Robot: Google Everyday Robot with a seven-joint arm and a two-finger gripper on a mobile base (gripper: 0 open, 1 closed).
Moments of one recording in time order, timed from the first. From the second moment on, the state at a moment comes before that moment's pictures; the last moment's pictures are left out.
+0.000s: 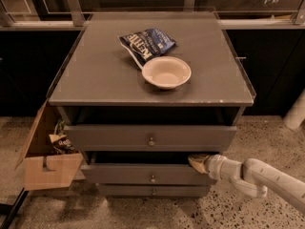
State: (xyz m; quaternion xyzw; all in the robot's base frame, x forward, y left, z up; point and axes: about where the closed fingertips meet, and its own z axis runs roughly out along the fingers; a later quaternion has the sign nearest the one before) arm 0.583 -0.177 0.415 -0.32 0.79 0.26 0.45
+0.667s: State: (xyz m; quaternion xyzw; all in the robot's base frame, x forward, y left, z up) arm 0.573 -0.176 0.412 -0.32 0.80 0.27 0.43
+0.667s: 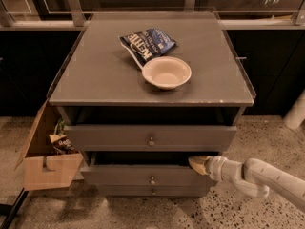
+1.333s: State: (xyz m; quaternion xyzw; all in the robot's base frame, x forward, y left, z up) arm 0.556 -0.176 0.409 -0.33 0.82 0.27 0.39
